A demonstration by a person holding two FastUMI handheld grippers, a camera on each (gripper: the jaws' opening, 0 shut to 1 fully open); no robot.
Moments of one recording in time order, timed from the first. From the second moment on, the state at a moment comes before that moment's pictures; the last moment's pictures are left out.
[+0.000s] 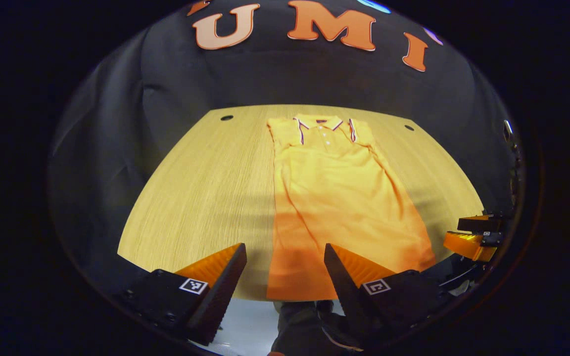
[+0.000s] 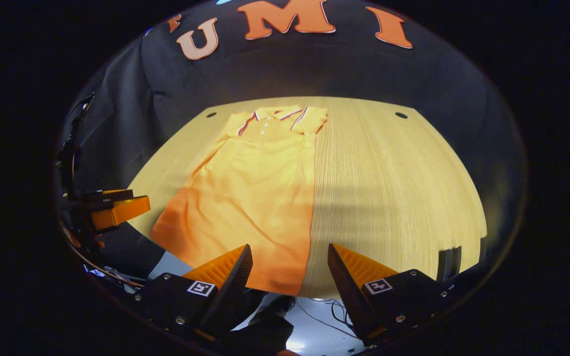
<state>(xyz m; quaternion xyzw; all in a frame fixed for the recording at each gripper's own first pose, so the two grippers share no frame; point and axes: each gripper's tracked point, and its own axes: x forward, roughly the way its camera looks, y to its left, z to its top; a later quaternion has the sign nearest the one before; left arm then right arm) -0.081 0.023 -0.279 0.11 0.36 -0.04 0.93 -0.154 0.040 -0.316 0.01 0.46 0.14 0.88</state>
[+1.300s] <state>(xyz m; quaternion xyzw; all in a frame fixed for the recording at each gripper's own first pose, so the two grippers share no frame) -0.074 0.006 -0.354 0.13 0.42 -0.10 0.89 -0.164 0.050 -0.372 0.01 0.56 0.10 0.82</state>
